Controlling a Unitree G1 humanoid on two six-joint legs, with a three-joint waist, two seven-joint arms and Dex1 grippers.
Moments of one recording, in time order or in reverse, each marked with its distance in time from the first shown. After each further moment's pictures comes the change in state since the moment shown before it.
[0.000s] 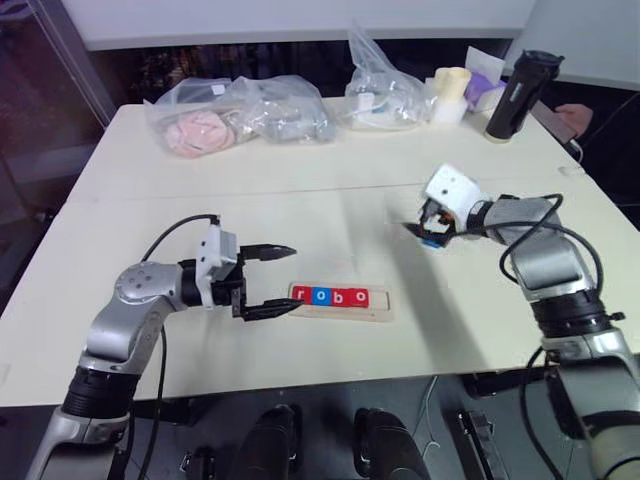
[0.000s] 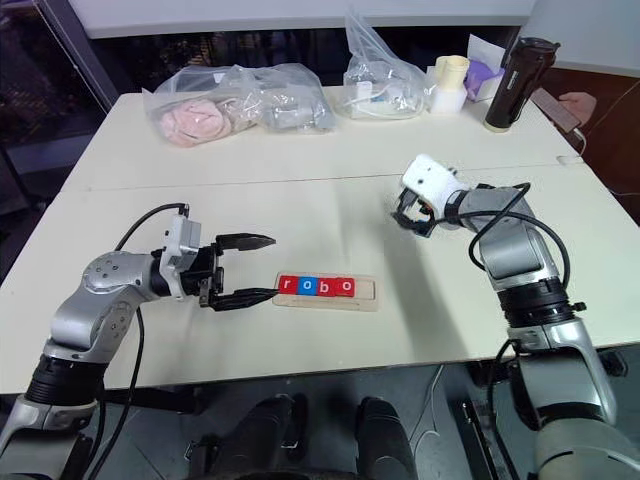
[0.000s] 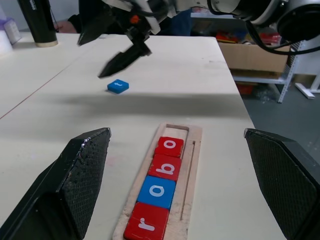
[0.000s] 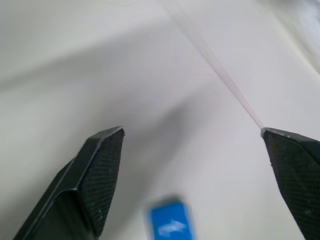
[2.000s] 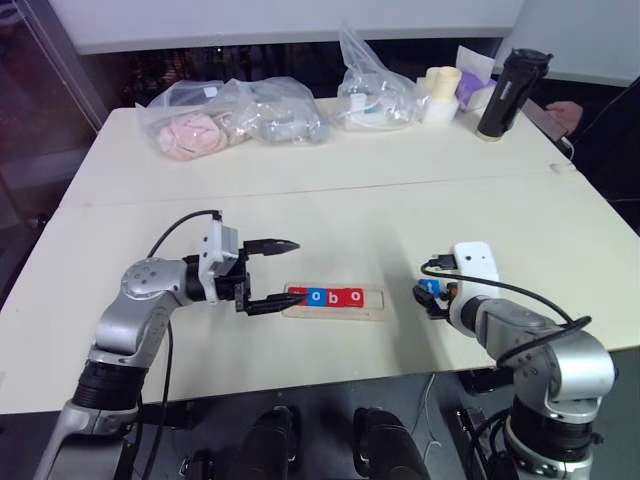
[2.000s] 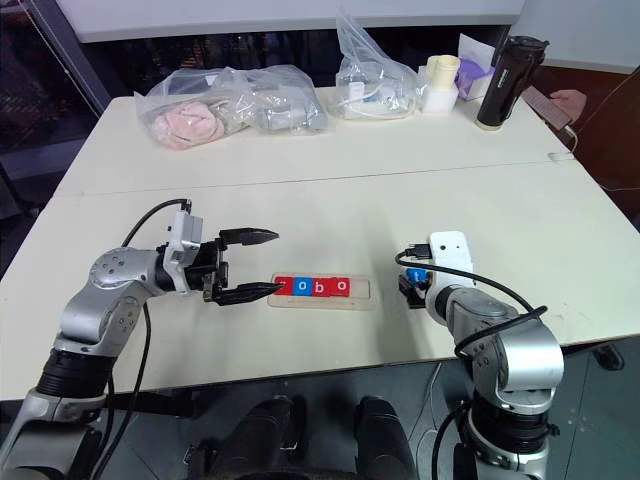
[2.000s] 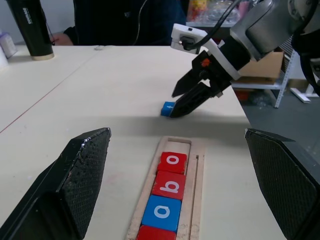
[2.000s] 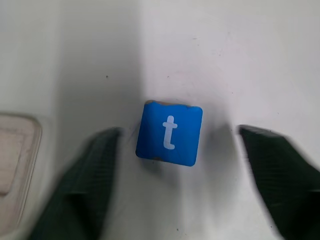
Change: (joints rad) left arm -0.035 -0.033 -0.007 0.054 0.001 -0.038 -0.022; right arm 0.423 0.228 -0.252 -0.847 0.448 0.940 -0.579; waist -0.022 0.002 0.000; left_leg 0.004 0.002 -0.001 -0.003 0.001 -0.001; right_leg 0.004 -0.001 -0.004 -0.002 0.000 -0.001
